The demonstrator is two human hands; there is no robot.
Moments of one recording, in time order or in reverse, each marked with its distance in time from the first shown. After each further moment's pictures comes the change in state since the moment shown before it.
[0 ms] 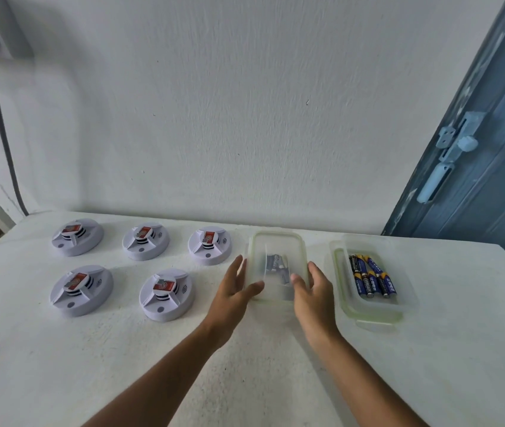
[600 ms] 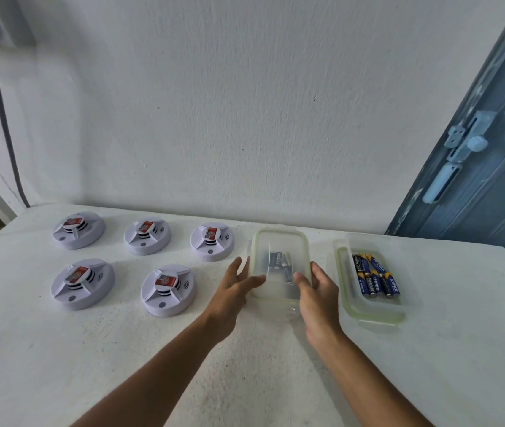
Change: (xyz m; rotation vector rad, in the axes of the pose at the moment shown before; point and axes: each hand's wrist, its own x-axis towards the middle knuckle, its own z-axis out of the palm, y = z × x) left_hand 0.007 0.000 -0.005 -0.141 -0.041 -0.071; right_hand 0.004 0.007 0.001 0.242 -0.010 0.076
